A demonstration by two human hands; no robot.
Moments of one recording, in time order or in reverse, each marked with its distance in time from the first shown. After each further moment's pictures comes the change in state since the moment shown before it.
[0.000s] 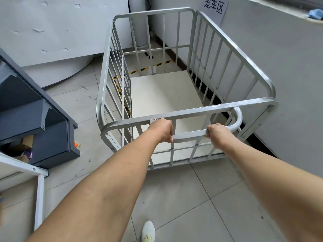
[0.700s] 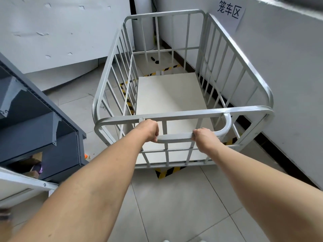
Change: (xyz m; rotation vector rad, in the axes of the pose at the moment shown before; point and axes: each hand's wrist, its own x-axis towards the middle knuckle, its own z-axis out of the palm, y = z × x) left_hand 0.059 -0.148 -0.082 0.066 -0.062 -0.084; right_hand 0.085 -0.150 -0.027 0.093 -0.001 -0.034
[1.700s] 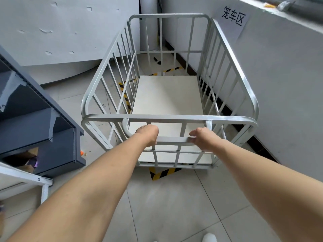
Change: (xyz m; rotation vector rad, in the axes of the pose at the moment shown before) left_hand 0.009 0.029 0.003 0.056 -0.020 -0.099; right_hand 0.015 0.025 -0.041 0.146 -0.147 -0.089
